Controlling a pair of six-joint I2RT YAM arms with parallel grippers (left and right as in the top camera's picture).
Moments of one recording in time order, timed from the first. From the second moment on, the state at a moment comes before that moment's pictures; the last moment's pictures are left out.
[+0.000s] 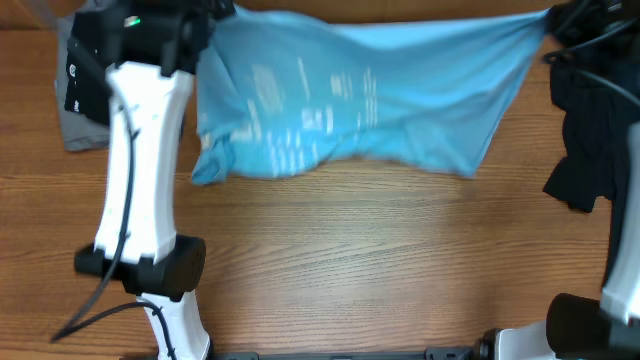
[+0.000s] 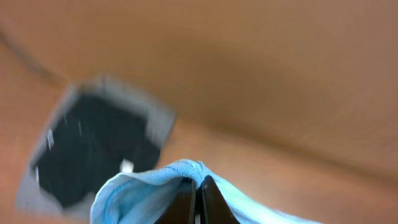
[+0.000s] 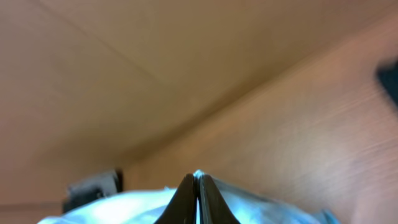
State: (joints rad) left arm -0.21 2.02 2.62 -1.18 -0.38 -0.39; right arm -0.22 1.65 2.09 -0.99 -0.34 0.54
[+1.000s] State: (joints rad) left arm -0.21 2.09 2.58 -1.68 -0.30 -0.53; right arm -0.28 1.65 1.83 -1.26 -0.25 0.49
